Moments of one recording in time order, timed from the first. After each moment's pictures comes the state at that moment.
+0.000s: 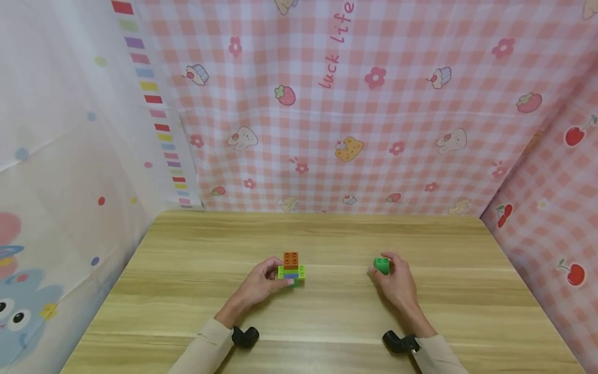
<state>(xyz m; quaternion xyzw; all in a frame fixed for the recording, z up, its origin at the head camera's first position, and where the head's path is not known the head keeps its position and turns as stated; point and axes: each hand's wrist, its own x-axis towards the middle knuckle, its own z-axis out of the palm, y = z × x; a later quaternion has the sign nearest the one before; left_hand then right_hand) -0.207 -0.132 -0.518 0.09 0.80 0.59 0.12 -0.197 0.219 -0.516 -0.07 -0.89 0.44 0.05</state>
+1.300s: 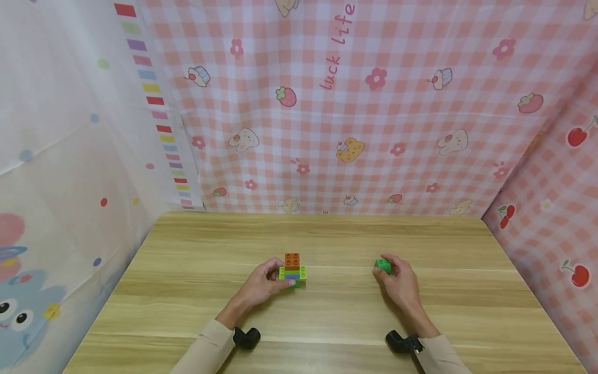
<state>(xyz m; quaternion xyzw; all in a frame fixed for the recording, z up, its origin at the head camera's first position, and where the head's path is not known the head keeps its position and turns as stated) -0.207 -0.134 -0.517 0.10 0.79 0.59 0.12 -0.198 0.222 -0.516 -0.07 -0.89 0.44 0.08</state>
